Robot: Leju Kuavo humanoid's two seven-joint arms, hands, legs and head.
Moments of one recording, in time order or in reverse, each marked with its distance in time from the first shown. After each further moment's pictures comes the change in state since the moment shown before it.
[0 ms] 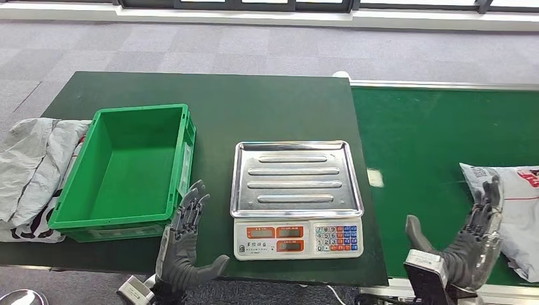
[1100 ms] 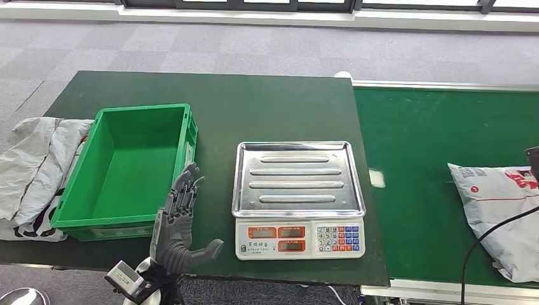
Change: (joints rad) left arm -0.075 0.000 0.034 -0.016 0.034 -0.046 0.010; right arm -0.652 -0.513 -0.310 0.942 0.071 0.335 0.317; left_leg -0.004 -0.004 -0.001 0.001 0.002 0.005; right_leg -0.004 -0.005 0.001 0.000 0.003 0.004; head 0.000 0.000
